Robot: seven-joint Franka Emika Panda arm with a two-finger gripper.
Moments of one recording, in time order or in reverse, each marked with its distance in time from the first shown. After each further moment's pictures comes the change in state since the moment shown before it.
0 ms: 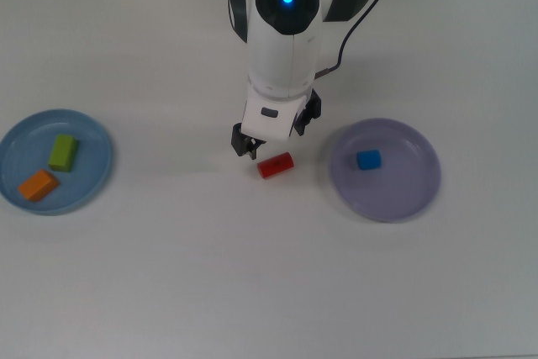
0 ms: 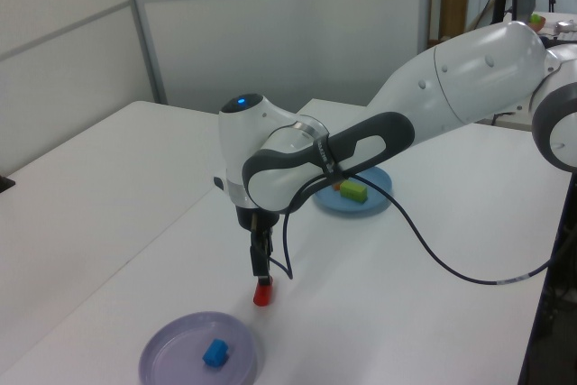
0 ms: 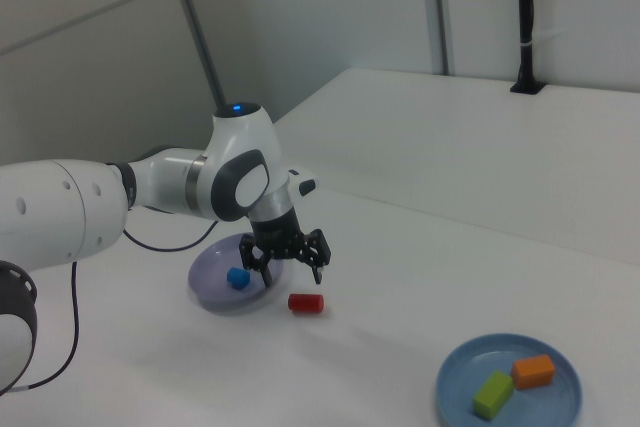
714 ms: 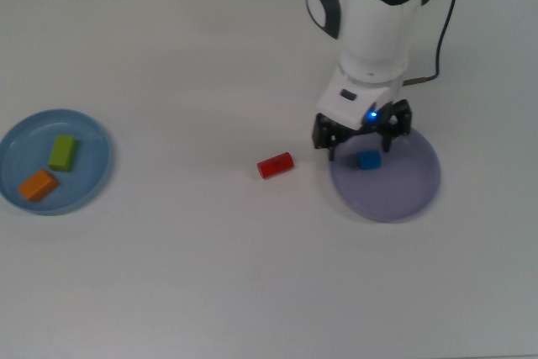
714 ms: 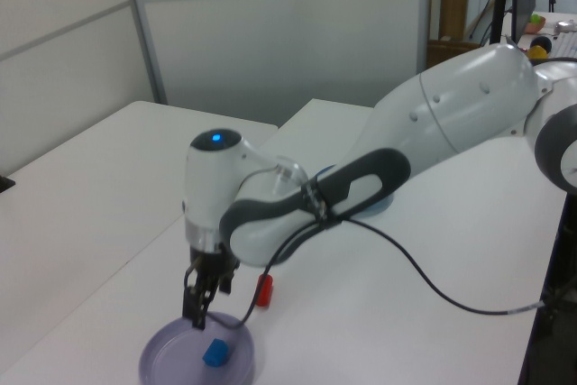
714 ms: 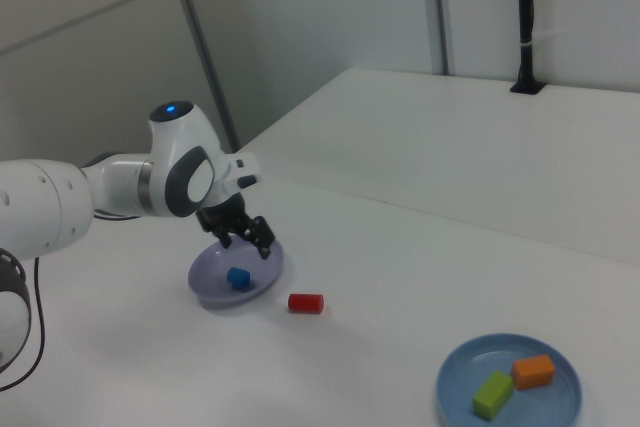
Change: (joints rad) arm 0.142 0.025 0.025 0.024 0.012 0.184 0.551
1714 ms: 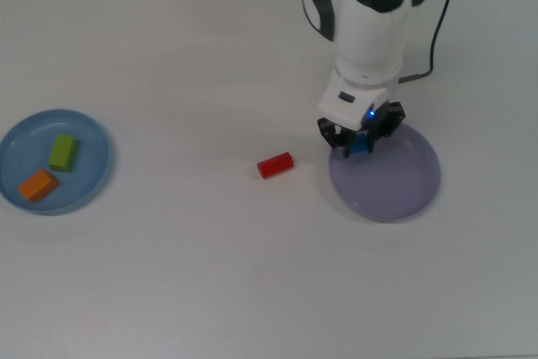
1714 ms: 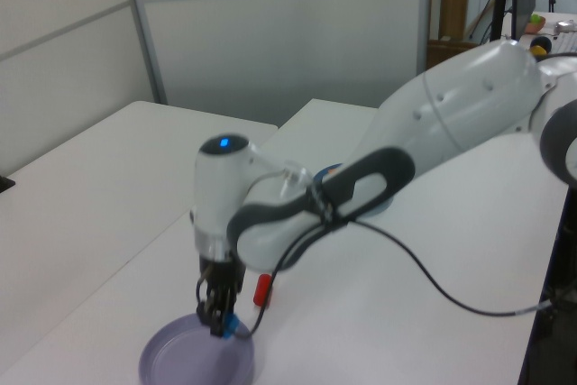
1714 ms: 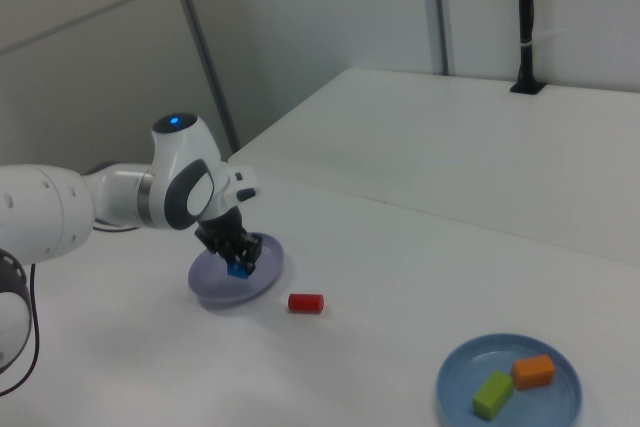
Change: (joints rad) arm -0.007 0.013 0.042 -0.058 0.018 0.038 -0.053
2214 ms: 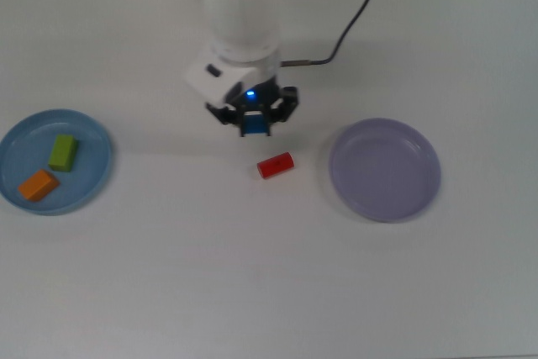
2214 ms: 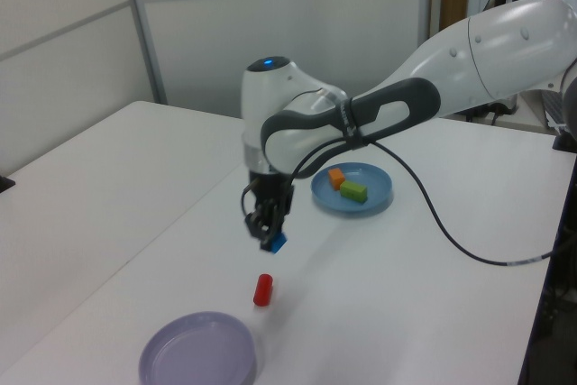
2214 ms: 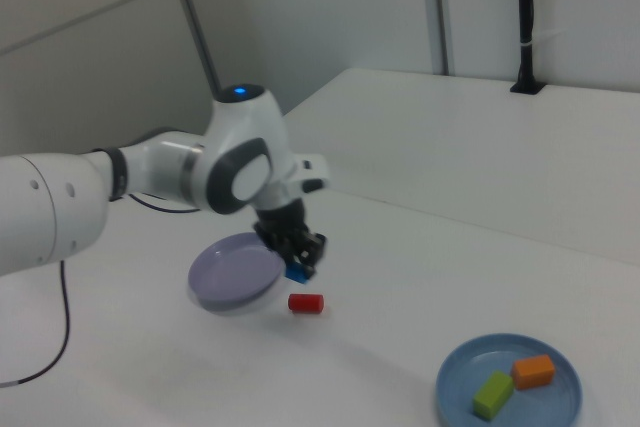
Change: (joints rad) arm -0.207 -0.155 -0.029 -0.022 0.016 -0.202 -0.083
